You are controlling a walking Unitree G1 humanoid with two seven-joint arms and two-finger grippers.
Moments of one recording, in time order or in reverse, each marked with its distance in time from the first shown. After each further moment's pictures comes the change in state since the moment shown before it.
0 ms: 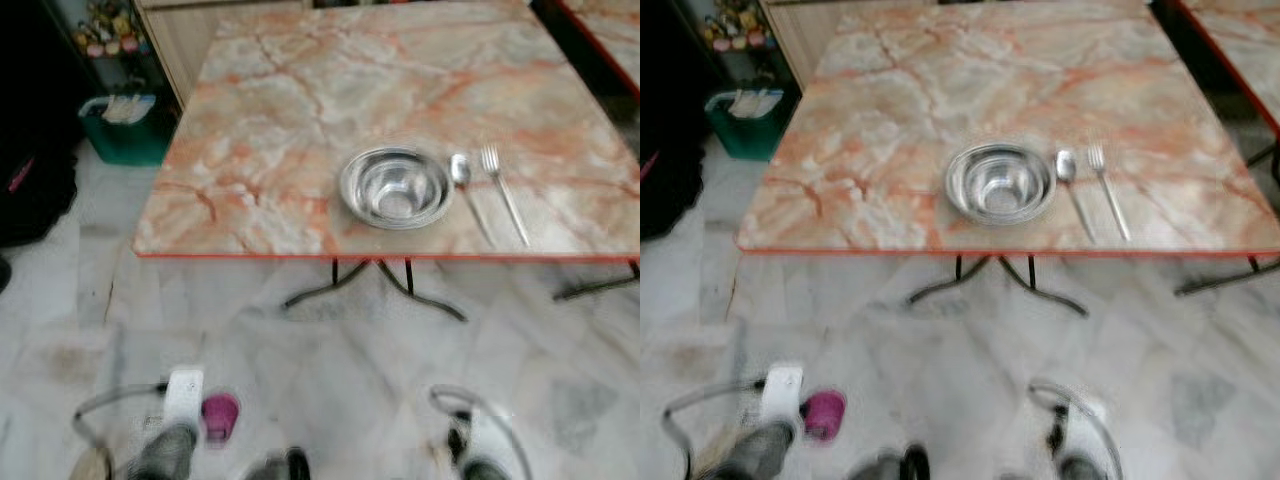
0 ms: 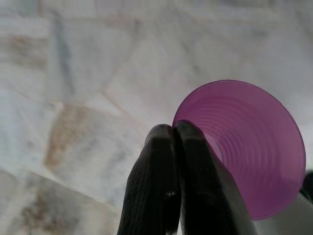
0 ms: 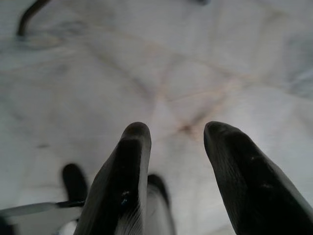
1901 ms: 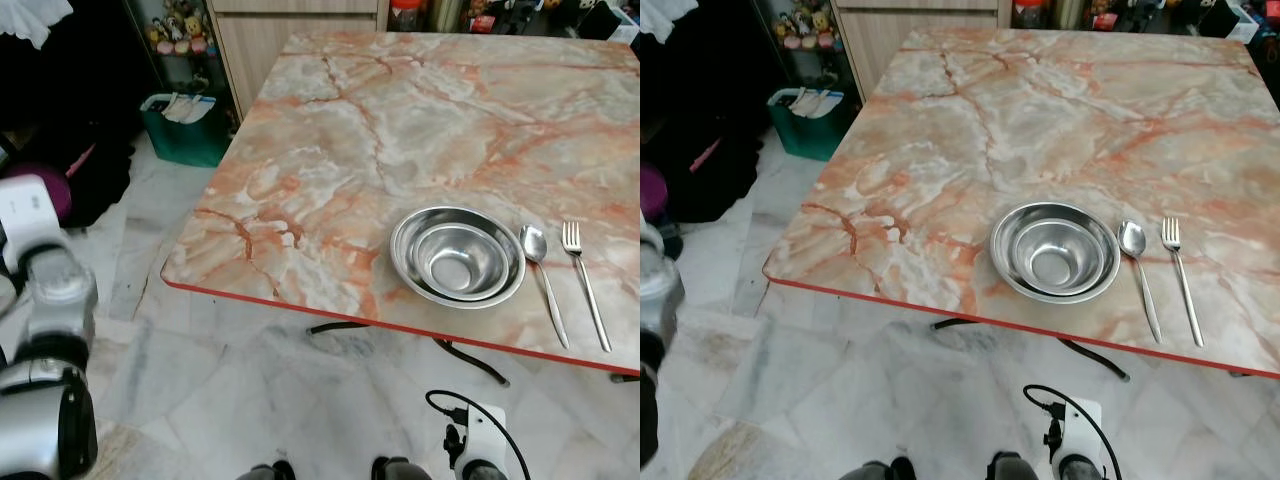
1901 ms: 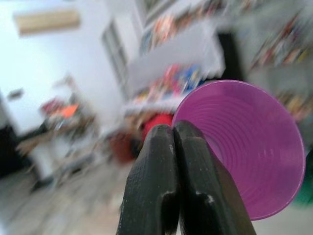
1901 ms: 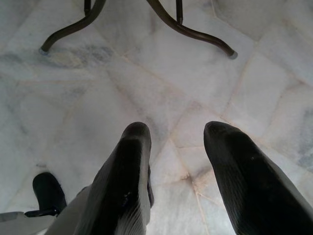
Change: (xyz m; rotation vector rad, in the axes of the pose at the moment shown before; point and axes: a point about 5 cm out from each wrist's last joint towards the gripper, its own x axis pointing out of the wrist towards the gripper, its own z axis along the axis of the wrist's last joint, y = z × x) left arm -0.100 0.116 0.290 -0.092 -1.155 0.690; right arm -0.001 -0.012 0.000 -0.032 -0.012 -0.025
